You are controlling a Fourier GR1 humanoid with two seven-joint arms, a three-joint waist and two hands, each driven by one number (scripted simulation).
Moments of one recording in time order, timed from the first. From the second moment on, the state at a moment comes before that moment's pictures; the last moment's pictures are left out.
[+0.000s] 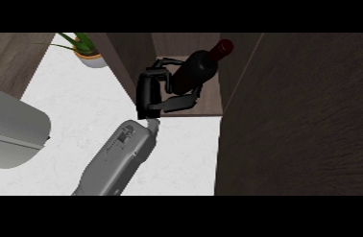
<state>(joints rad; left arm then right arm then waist) -0.61 0.00 -0.34 -1.05 0.35 0.60 -0.40 -0.09 -0.08 -0.02 -2.43 -0.17 0.17 0.62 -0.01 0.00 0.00</state>
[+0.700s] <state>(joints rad) -0.81 0.00 -0.24 -0.74 0.42 0.53 -0.45 -0.11 -0.06 -0.01 -2.42 -0.18 0.17 0.63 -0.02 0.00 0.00</state>
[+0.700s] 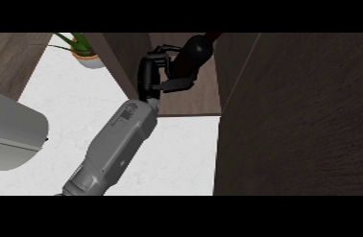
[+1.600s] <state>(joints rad) -1.05 0.00 -0.08 -0.36 0.42 0.52 -0.67 -0.06 -0.05 0.01 -2.42 -0.19 0.20 0.58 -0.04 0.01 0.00</state>
